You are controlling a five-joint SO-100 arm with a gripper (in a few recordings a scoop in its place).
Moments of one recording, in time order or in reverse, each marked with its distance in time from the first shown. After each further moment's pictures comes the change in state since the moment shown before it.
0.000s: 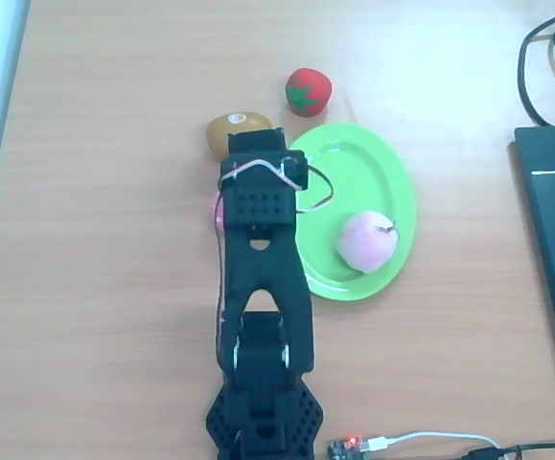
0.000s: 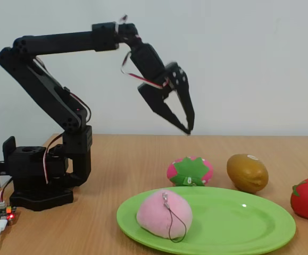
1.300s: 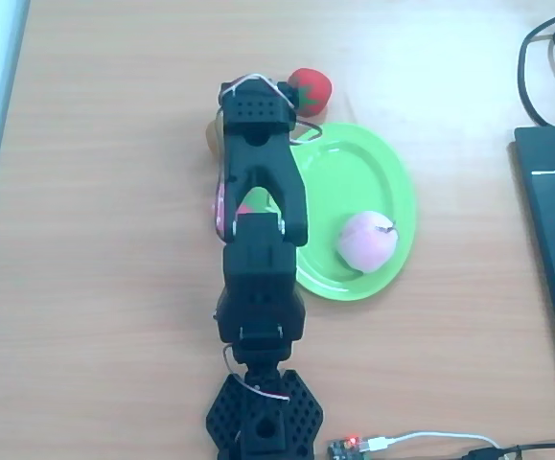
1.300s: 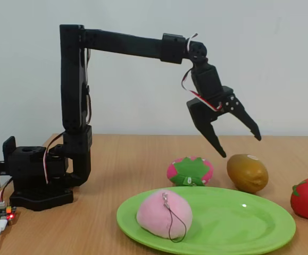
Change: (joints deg) arm -1.7 -43.2 -31.6 0.0 2.1
